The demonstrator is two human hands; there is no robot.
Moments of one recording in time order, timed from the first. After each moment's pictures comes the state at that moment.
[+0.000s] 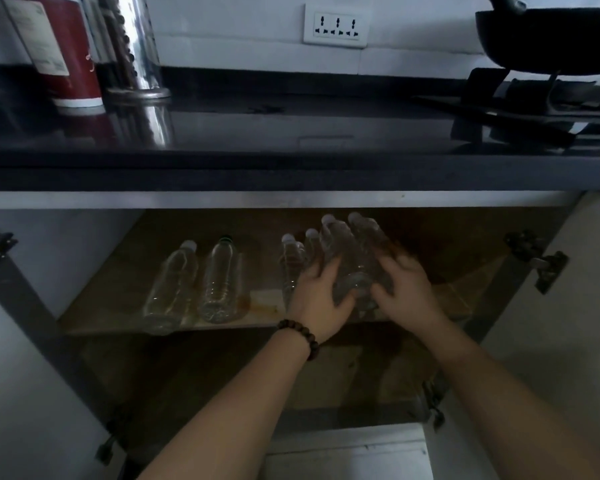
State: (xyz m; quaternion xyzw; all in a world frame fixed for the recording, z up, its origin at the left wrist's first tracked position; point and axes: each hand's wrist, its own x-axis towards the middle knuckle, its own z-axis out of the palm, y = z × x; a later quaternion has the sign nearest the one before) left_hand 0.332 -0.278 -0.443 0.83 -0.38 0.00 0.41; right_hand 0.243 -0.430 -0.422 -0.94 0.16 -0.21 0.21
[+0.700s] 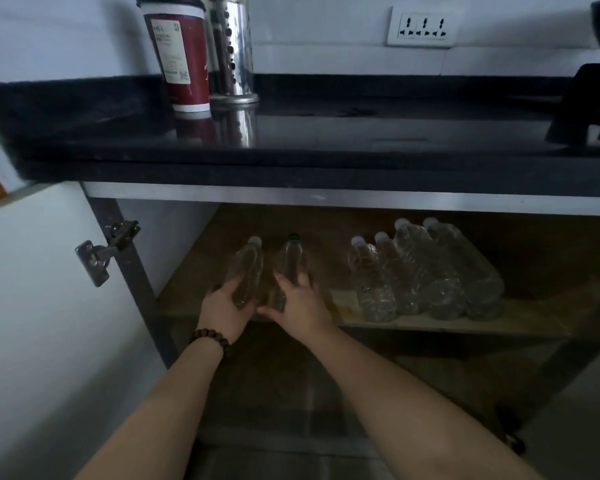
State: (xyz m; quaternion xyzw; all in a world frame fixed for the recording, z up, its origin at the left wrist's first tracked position) left_hand 0.428 -0.058 -0.465 0.92 -0.11 -0.01 0.38; right_hand 0.390 -0.208 -0.467 -0.97 0.06 -0.03 0.24
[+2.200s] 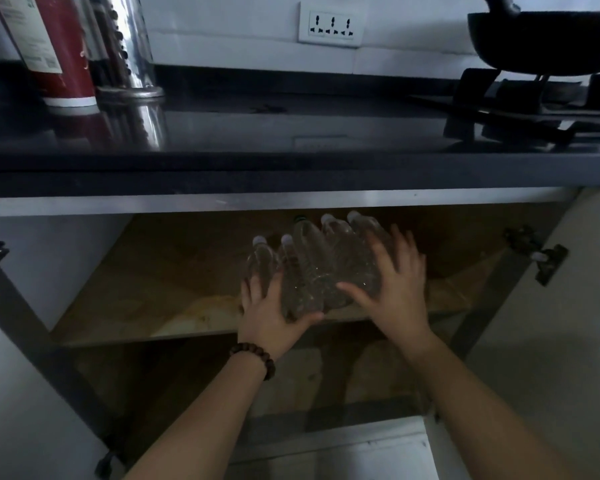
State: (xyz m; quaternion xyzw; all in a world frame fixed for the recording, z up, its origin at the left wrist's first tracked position) left_hand 0.367 -0.209 -0.476 0.90 -0.27 -0.04 0.35; right_hand 0.255 -0.385 -0.433 -0.92 0.19 -0.34 0.11
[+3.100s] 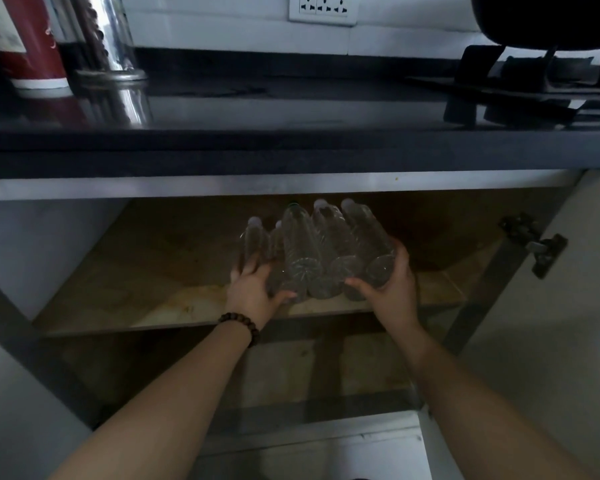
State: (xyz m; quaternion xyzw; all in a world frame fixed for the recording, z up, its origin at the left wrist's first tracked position) left_hand 0.405 -0.234 -0.484 0.92 -0.29 0.01 0.27; right_hand 0.268 -0.437 -0.483 -0.80 0.26 -0.33 0.43
